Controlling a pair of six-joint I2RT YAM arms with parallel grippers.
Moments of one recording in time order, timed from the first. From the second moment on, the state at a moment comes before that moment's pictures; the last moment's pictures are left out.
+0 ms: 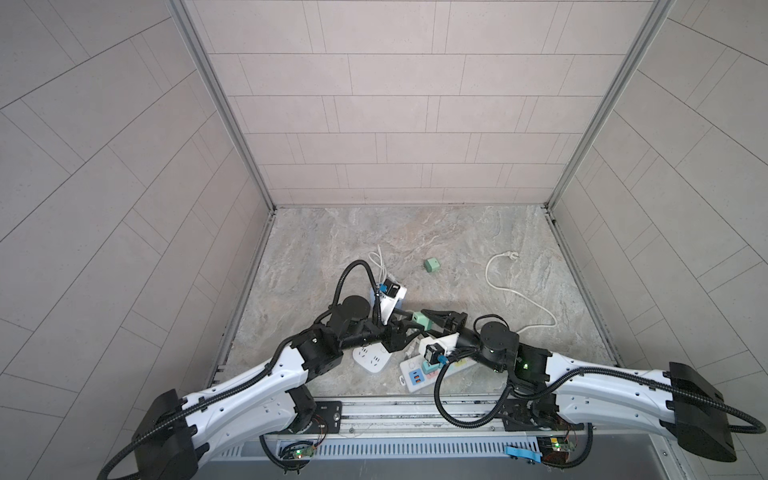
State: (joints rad) left arm -0.88 0.91 0.53 0.03 0.31 -0.43; right arm 1.09 0.93 0.38 0.39 0.14 -0.89
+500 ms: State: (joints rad) left arm -0.91 0.95 0.56 0.04 0.32 -0.43; right arm 1.09 0.90 0.37 0.38 0.11 -0.89
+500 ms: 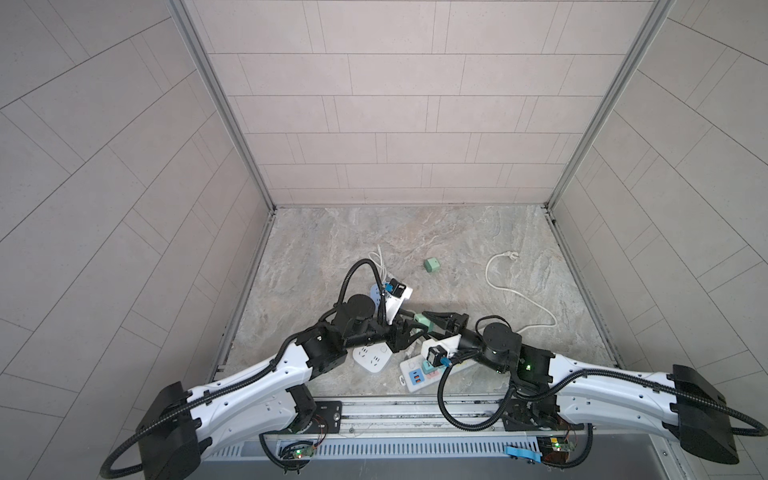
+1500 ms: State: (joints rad) left arm -0.96 0.98 0.61 0.00 0.26 -0.40; right arm 1.10 0.90 0.37 0.38 0.14 -0.90
